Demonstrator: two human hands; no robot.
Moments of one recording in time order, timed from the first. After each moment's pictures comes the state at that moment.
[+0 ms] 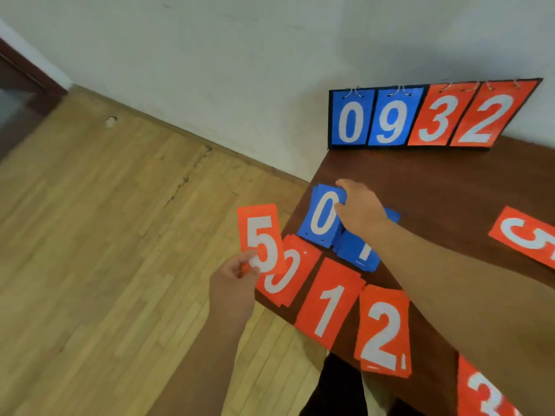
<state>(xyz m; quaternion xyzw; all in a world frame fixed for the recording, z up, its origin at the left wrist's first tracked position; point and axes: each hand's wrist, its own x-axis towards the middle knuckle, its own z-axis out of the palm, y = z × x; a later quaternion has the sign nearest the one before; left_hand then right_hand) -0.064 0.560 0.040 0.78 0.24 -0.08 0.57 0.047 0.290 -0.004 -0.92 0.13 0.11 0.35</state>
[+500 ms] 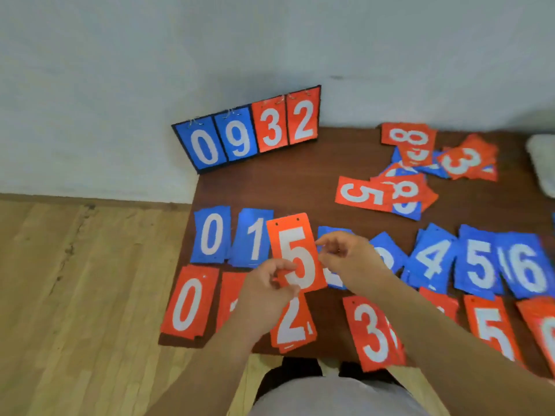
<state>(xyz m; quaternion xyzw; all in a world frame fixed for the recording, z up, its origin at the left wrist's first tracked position) -0.106 0.376 0.067 0.78 -0.09 -0.38 0.48 -0.181 0.187 0.075 -0.77 0.32 0.04 0.55</state>
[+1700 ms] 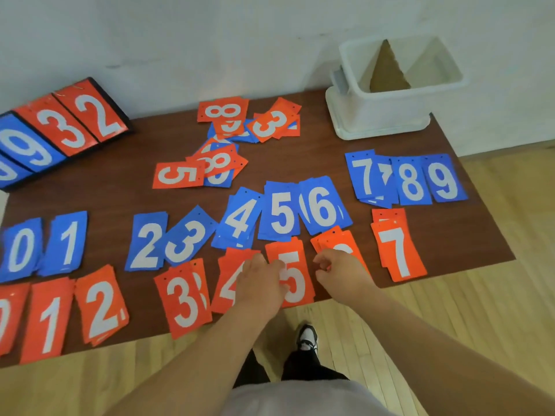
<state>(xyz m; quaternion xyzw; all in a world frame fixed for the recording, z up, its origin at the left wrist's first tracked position) -0.400 0.109 0.002 0.87 -0.41 -0.28 0.03 -0.539 -0.030 0.014 -0.80 0.44 0.10 0.40</state>
